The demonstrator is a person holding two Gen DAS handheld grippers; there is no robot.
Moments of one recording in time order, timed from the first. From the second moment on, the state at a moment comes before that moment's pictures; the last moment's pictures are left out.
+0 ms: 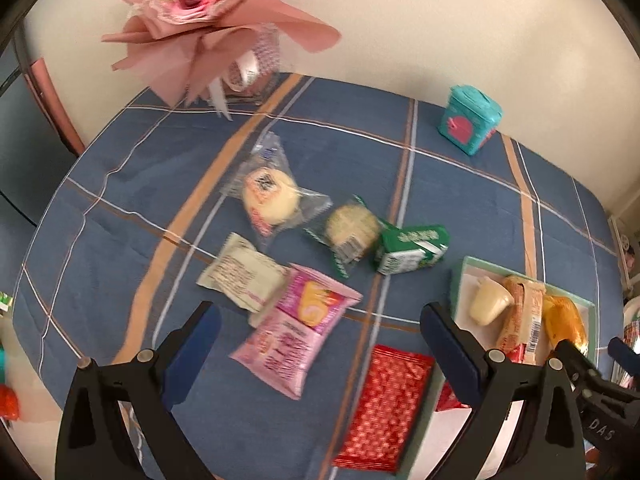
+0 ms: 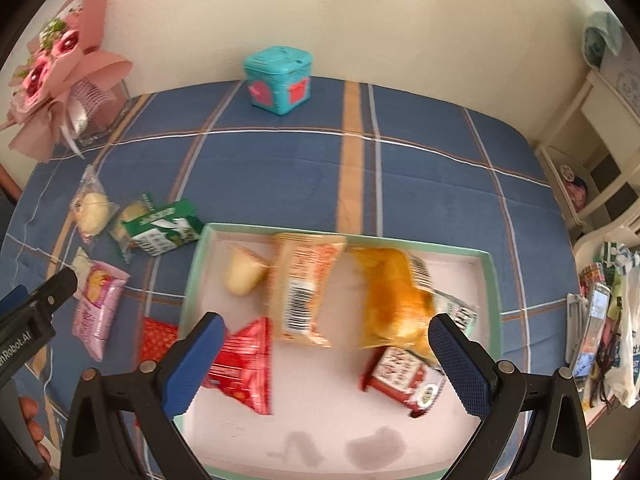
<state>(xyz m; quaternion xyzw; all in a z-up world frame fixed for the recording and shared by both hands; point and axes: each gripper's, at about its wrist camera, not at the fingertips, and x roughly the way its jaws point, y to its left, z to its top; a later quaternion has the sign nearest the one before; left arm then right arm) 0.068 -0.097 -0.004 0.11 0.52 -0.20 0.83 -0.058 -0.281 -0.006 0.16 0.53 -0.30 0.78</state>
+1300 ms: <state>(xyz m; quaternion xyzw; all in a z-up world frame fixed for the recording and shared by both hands) 0.097 -0.038 -0.041 0.19 0.56 -0.21 0.78 -0.012 -0.175 -0.049 0.20 0.55 -0.23 0.78</state>
